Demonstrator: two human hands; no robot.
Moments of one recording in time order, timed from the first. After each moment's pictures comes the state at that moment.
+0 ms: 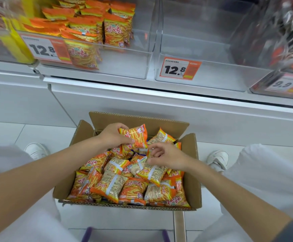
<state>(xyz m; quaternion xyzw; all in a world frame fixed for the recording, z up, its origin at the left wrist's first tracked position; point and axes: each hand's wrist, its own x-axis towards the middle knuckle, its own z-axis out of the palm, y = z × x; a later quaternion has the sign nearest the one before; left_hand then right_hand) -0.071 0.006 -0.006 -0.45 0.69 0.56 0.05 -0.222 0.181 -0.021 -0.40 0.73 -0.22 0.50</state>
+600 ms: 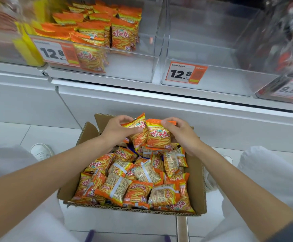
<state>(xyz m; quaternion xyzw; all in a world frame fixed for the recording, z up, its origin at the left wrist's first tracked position) -0.073 0.005 0.005 -0.43 0.66 0.60 -0.13 -0.245 0.147 0.018 -0.31 0.72 -0.46 0.41</state>
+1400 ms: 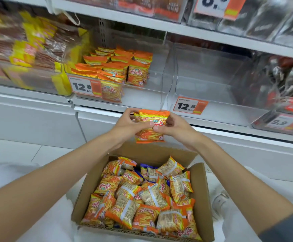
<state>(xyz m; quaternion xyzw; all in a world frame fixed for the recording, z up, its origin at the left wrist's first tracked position) -0.080 -0.027 0.087 -0.35 0.62 0.67 -0.20 -0.234 0.083 0.104 -0.42 0.68 -0.43 0.41</state>
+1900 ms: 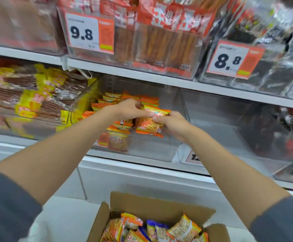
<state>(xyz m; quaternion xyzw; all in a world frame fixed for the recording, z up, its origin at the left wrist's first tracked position) -0.148 -0.207 0.188 -0.33 0.87 0.36 -0.10 -0.272 -0.077 0.171 -0.34 0.71 -0.51 0.35</state>
